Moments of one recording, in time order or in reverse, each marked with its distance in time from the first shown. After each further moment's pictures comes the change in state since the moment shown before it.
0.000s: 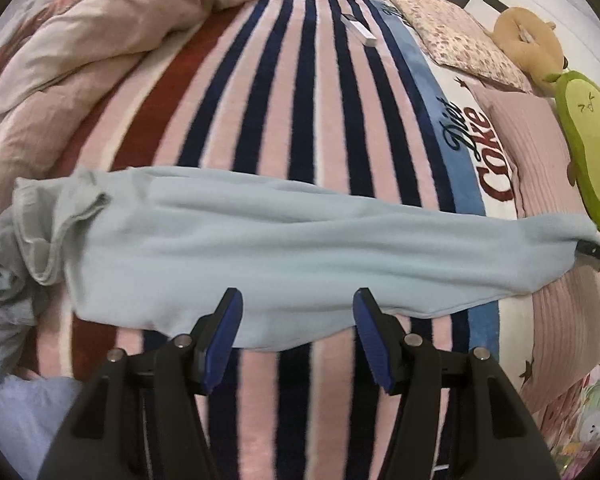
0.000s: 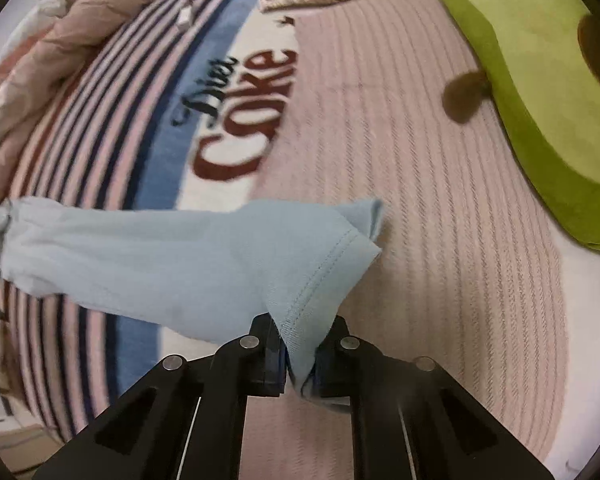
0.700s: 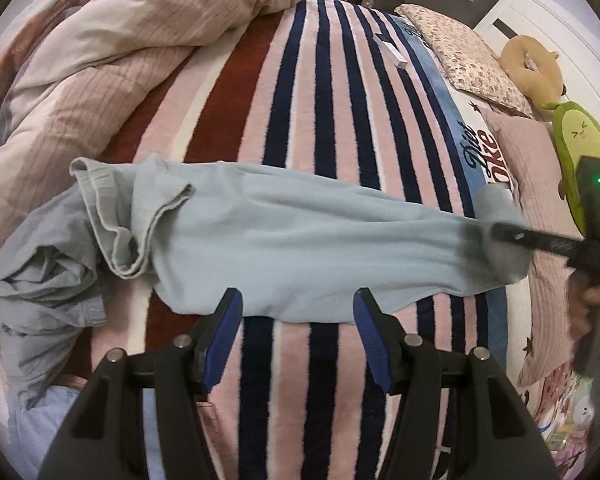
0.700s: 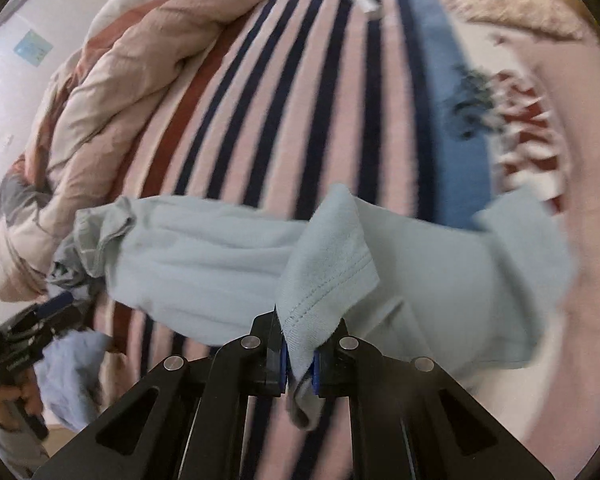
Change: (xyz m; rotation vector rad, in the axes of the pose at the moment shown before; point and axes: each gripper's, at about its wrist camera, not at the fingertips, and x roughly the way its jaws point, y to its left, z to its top) left arm -0.048 0.115 -0.010 -0.037 -0.001 -0.058; right arm 0.055 0.272 0.011 -0.050 0.014 0.345
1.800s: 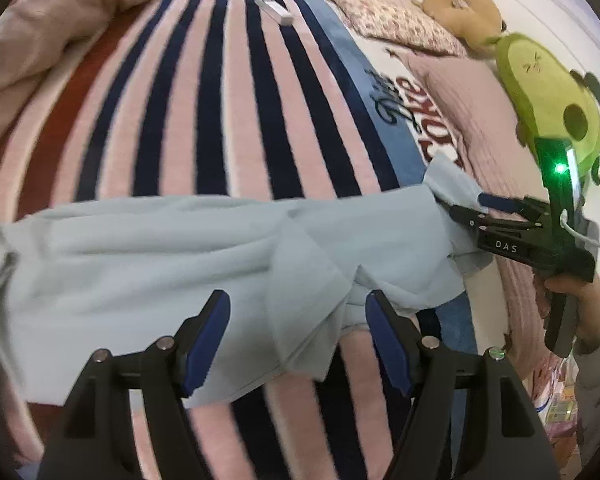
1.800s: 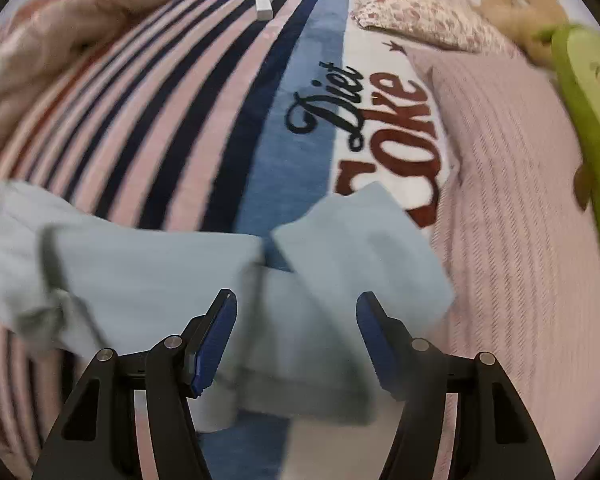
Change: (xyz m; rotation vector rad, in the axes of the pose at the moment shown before) left arm 0.111 -0.146 0.028 0.210 0.067 -0.183; right arm 0.001 -0.117 -0.013 -0.138 -0.076 -0.546
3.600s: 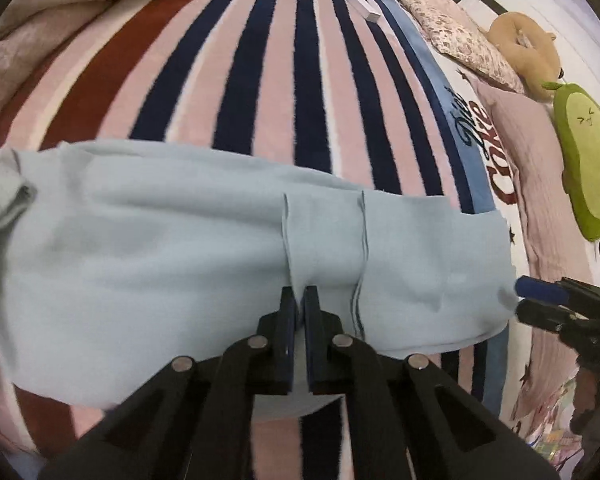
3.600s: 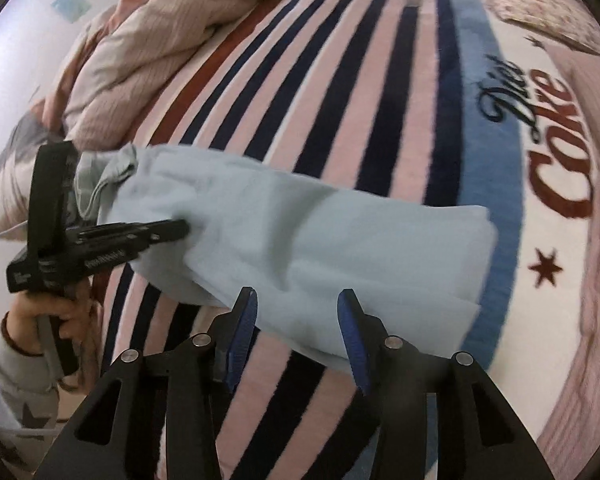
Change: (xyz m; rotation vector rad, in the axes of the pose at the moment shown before) left arm 0.015 0.078 -0.010 -0.176 0.009 0.033; right arm -0.044 0.083 -0.005 -0.008 0.050 0.555
